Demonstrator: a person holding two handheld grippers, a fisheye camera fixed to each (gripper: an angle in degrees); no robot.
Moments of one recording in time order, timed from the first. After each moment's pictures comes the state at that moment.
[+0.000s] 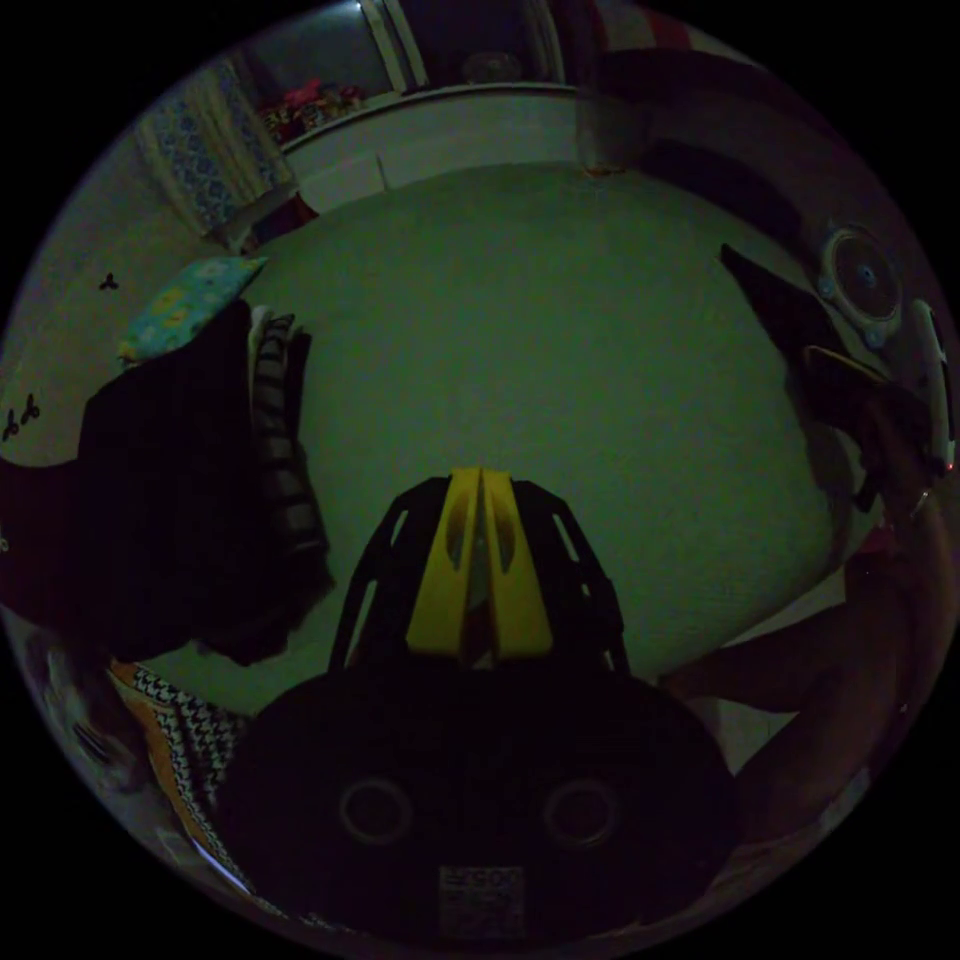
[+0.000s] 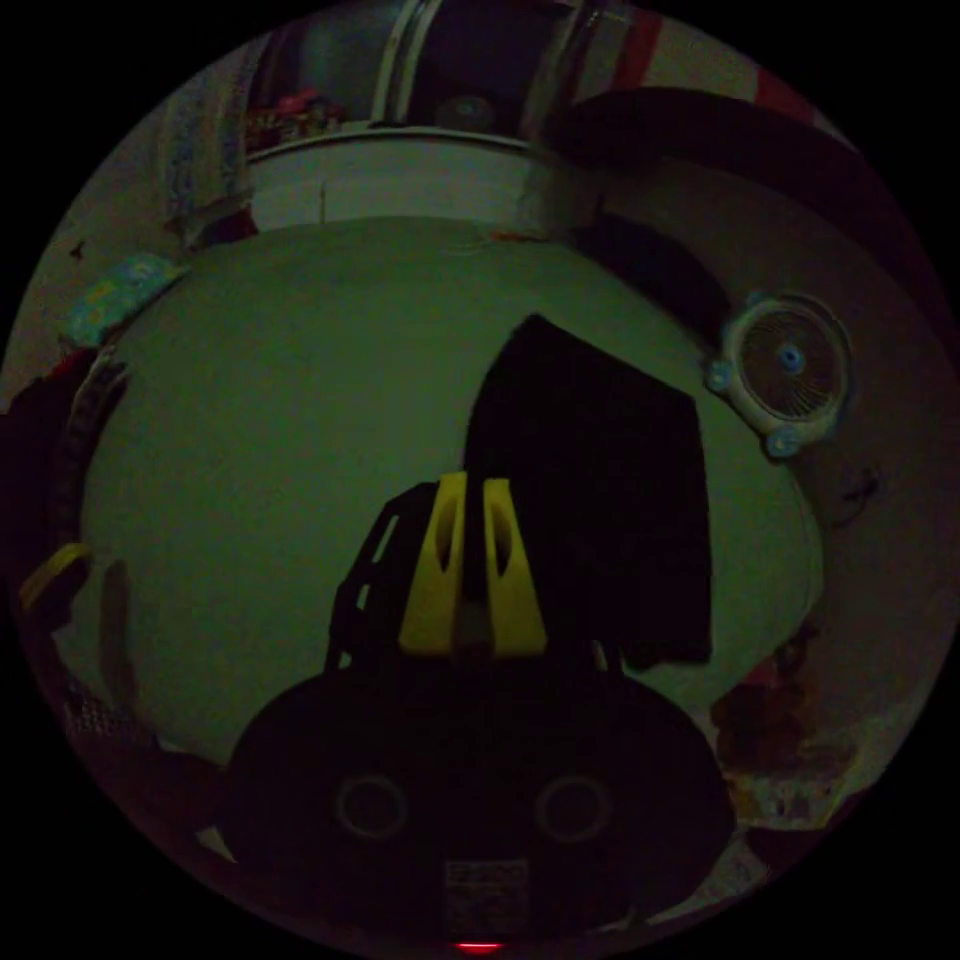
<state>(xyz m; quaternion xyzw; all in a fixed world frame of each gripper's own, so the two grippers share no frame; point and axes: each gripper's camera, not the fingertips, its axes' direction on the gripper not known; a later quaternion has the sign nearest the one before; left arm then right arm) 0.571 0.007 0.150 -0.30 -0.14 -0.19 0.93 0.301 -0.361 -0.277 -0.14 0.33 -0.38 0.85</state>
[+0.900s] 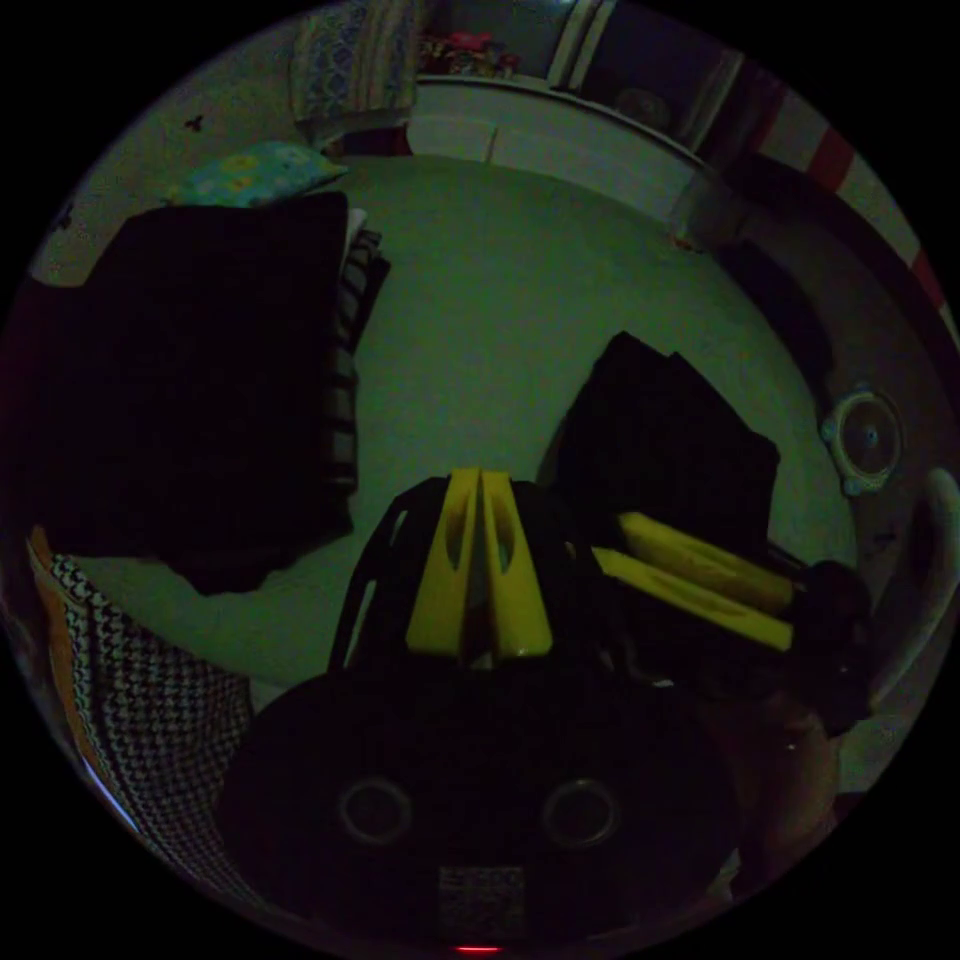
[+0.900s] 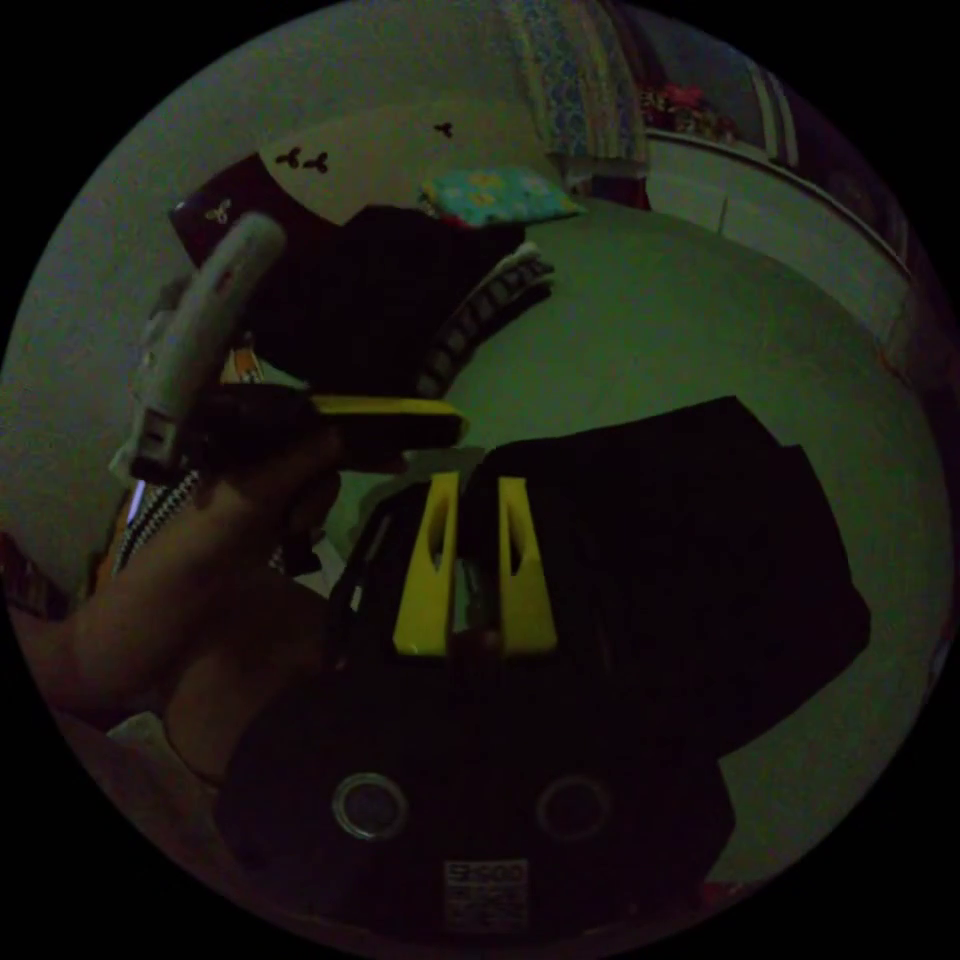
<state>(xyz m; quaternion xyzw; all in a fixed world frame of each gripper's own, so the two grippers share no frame) 0.439 0.062 0.110 -0.26 -0.11 -0.35 0.89 0.178 -0.239 -0.256 -0.36 -0.04 -0.52 0.78</state>
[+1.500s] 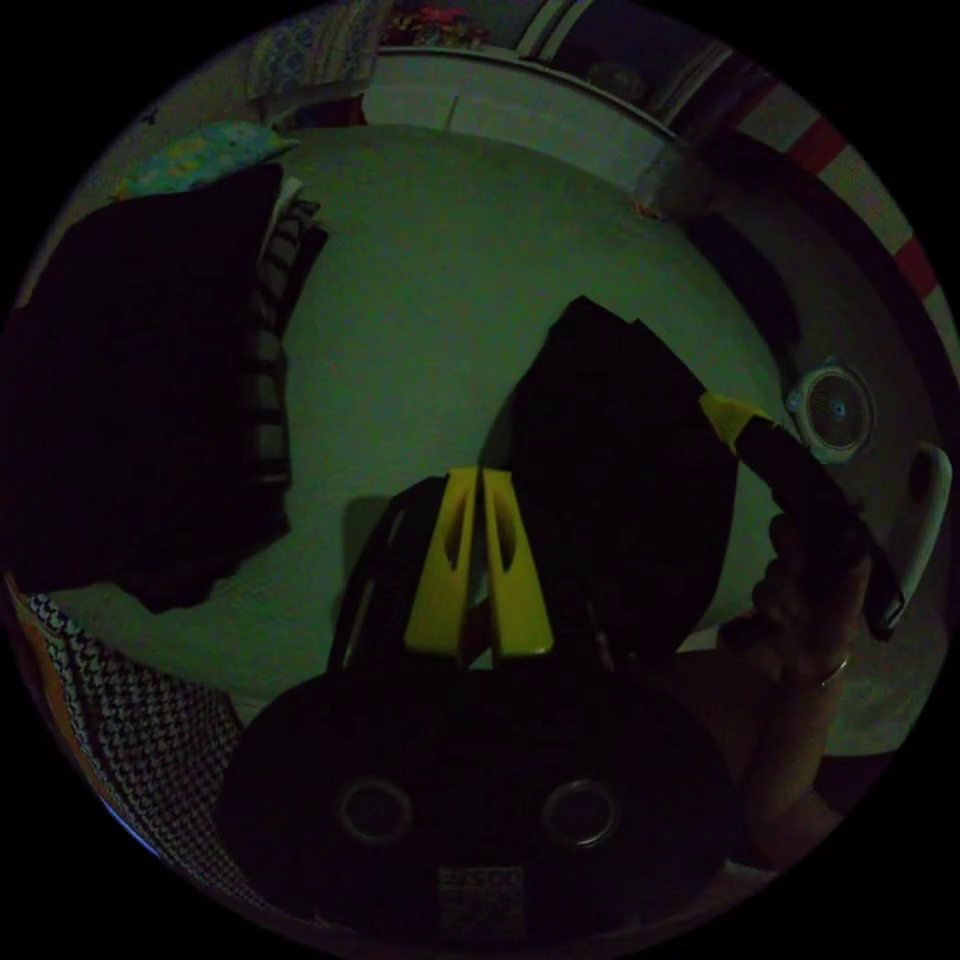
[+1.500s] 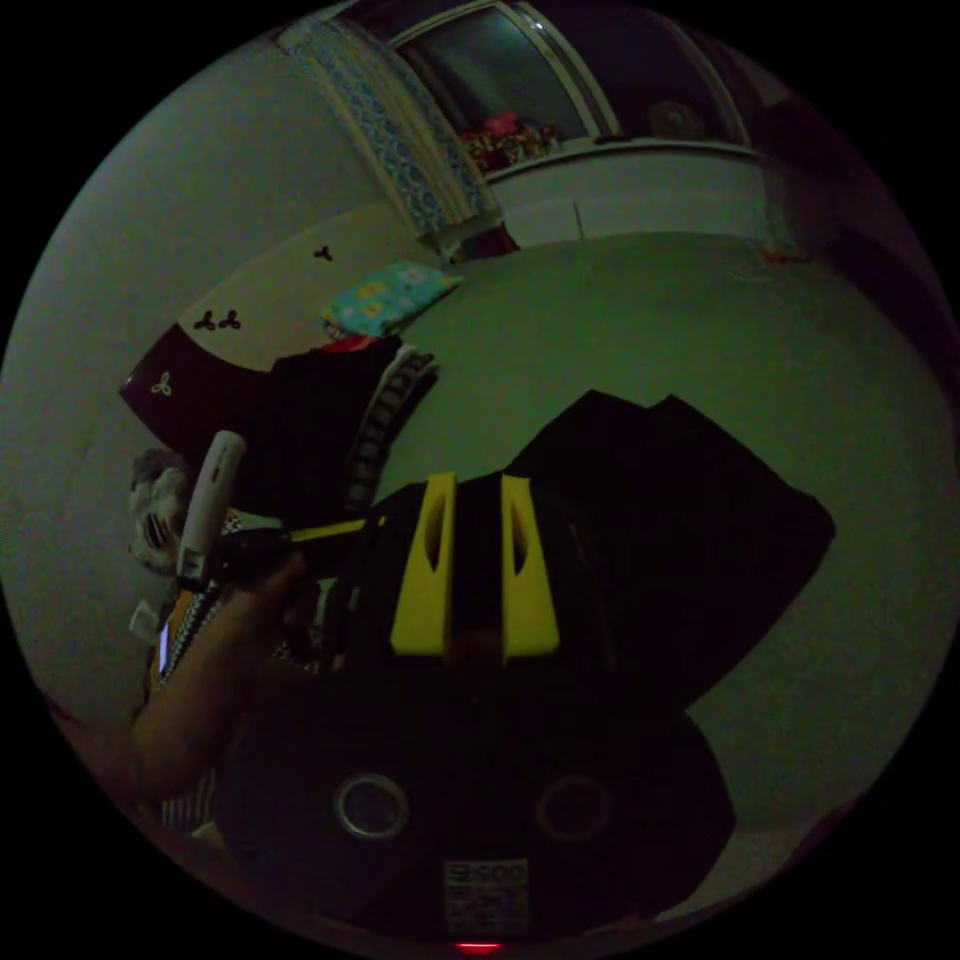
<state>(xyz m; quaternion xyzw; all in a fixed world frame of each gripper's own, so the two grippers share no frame) 0.432 0.076 0.102 -0.28 -0.03 -0.36 0.89 0.185 -0.313 -0.248 -0.28 0.00 -0.38 0.88</state>
